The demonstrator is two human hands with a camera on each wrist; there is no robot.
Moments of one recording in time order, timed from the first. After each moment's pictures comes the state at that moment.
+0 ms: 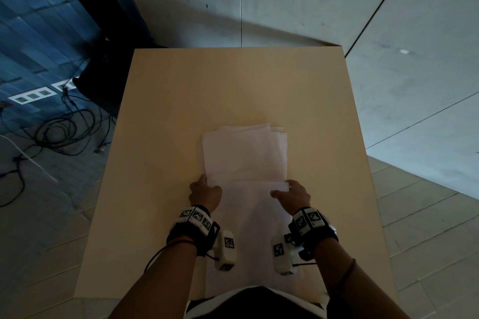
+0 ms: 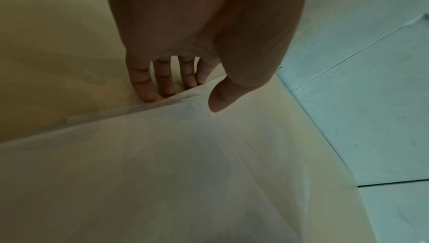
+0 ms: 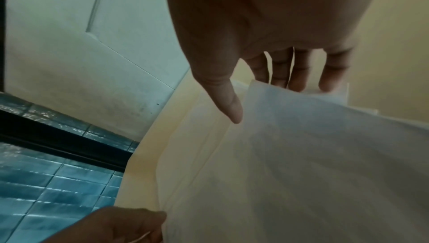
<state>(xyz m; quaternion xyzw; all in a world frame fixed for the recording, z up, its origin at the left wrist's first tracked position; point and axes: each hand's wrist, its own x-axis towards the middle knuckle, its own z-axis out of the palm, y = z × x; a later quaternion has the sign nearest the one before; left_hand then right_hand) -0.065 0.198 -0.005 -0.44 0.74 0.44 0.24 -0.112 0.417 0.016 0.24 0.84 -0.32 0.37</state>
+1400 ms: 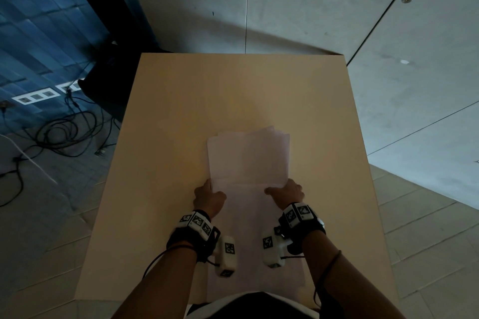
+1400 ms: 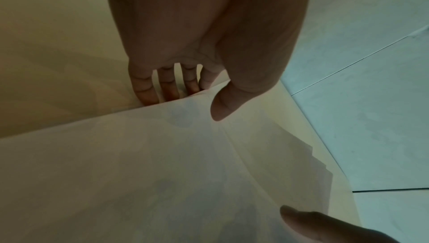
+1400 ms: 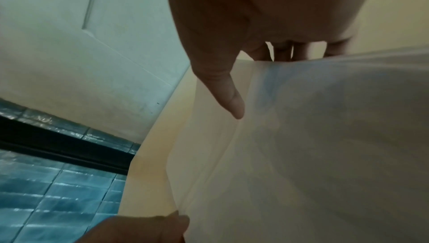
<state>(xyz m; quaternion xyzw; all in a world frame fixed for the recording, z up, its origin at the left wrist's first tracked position) -0.056 0.178 -0.067 -0.40 0.75 0.47 0.24 -0.122 0.390 0.013 0.25 0.85 -0.33 0.34</state>
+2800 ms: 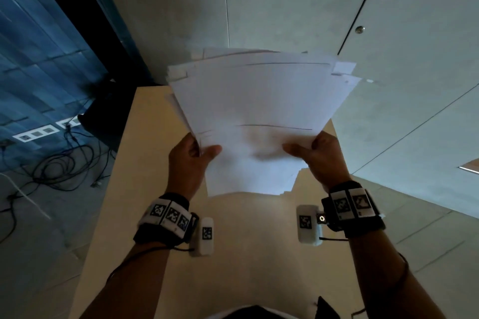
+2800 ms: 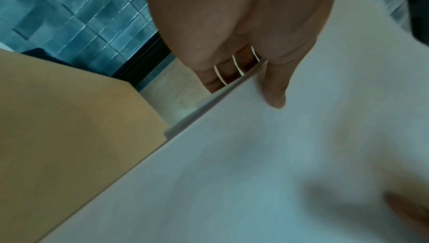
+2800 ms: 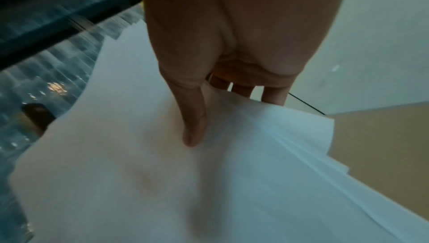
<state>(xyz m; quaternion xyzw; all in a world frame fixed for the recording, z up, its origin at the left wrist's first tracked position) -0.105 0.200 0.169 -0.16 0.77 0.61 -0.12 -0.170 0.462 0.183 -0.05 0.74 -0.66 0.07</state>
